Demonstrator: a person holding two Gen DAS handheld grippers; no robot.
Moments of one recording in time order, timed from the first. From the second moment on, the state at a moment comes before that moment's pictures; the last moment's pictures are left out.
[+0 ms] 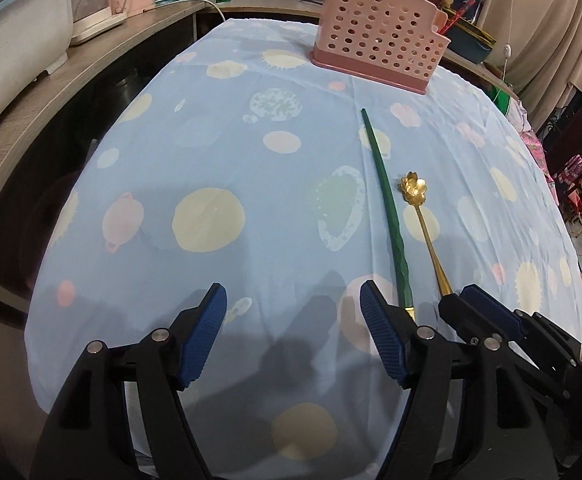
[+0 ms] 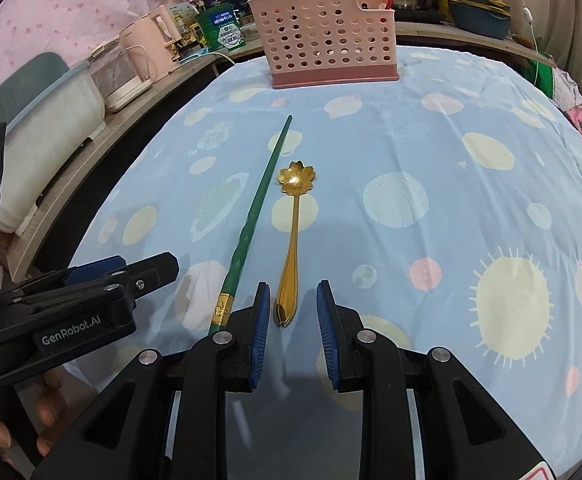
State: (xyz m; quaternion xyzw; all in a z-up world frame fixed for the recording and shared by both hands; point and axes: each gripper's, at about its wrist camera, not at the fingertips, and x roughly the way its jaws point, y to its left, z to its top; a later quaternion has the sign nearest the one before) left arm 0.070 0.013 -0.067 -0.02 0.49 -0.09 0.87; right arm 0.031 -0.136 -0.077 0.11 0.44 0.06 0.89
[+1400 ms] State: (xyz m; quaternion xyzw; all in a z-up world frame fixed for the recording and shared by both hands) left arm 0.050 -0.036 -0.076 0.05 0.49 -0.15 0.86; right arm 0.004 -0.187 -0.083 0.14 0.44 0.00 0.89
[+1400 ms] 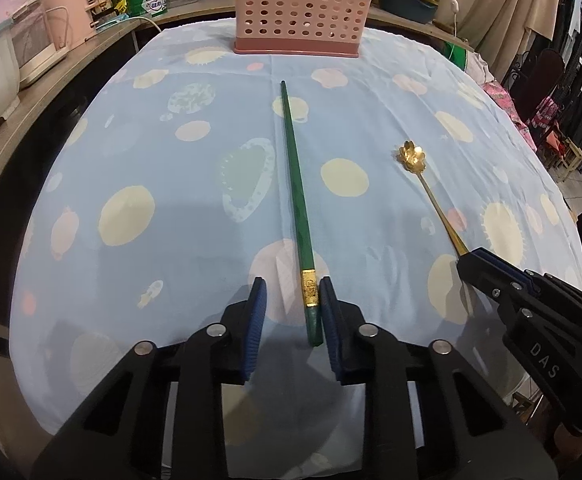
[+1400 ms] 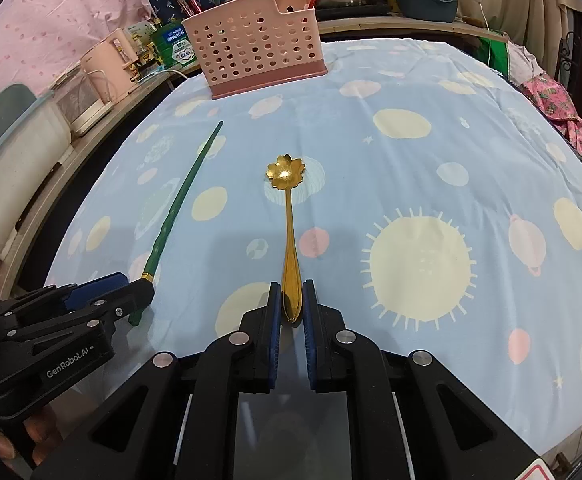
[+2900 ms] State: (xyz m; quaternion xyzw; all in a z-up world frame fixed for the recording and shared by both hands) left arm 0.094 0.004 0.055 -0.05 0.38 -0.15 0.91; right arm 0.016 -0.227 0.003 0.18 0.34 0.00 0.92
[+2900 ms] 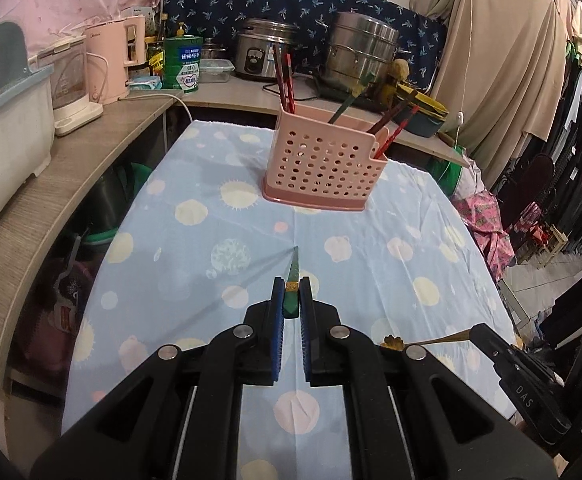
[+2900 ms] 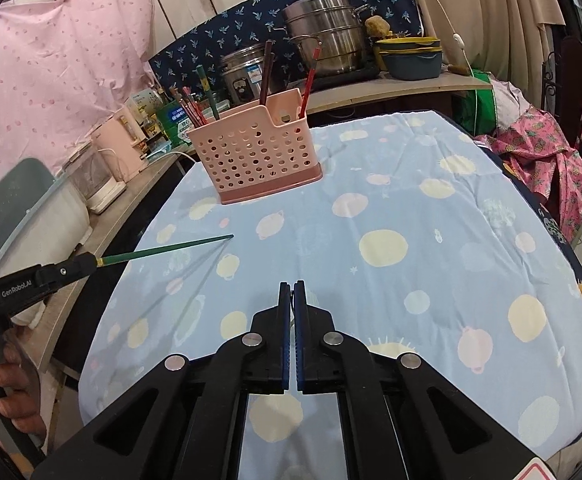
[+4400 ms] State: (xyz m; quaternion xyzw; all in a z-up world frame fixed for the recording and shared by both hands) left arm 0.316 -0.042 0.199 -0.05 0.20 -0.13 0.97; right arm 0.277 -0.240 0.133 0.14 0.20 0.00 0.97
